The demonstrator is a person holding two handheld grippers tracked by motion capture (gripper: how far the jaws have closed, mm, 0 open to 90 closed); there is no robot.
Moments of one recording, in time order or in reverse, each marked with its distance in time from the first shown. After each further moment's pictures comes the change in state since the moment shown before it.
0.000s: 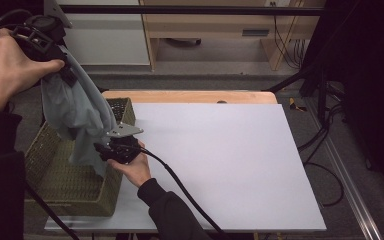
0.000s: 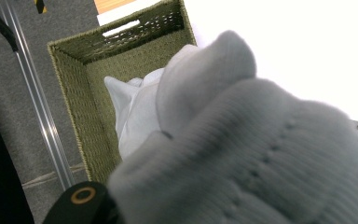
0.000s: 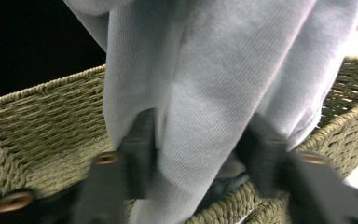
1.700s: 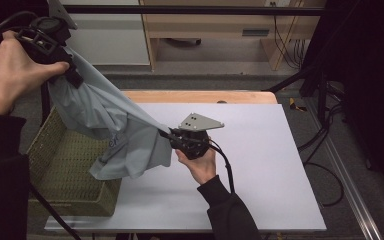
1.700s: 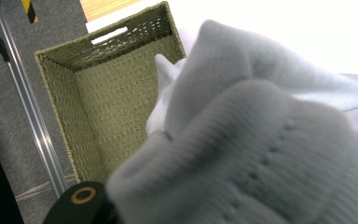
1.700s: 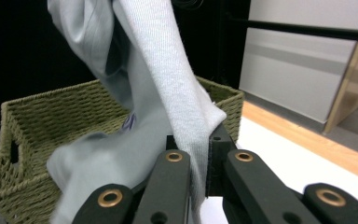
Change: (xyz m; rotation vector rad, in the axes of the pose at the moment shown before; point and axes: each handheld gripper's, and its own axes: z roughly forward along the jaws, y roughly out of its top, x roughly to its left) left arm -0.013 0.000 0.001 -0.017 -0.025 0.032; right arm -0.061 0.027 -0.180 -0.087 -0.076 -0.076
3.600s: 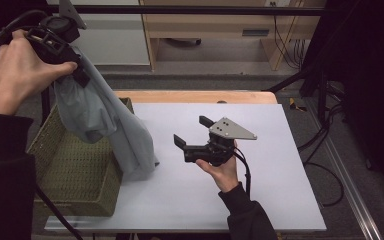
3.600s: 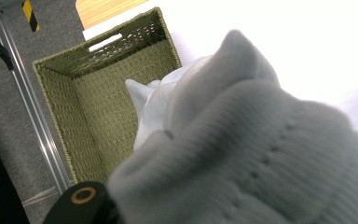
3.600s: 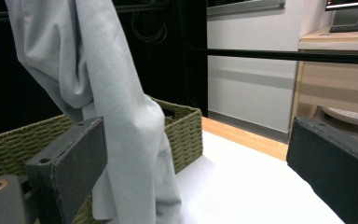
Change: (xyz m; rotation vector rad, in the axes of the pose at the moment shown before) left arm -0.014 0.004 -0.001 -0.012 0.013 0.038; right arm -0.011 -0.010 -0.054 -0.135 -0.138 0.078
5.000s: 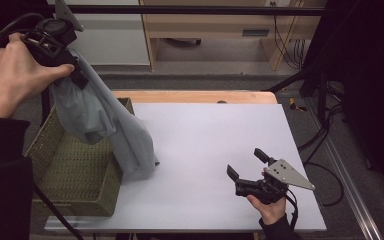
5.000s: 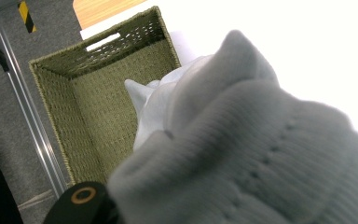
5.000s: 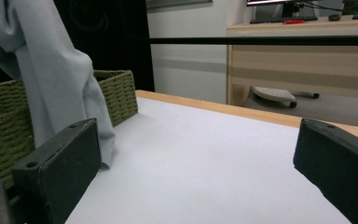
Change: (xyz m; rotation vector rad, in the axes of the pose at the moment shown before) left arm 0.005 -0.006 0.001 -0.006 -0.015 -0.002; right arm -0.035 -0.068 -0.120 0.008 -0.241 0.002
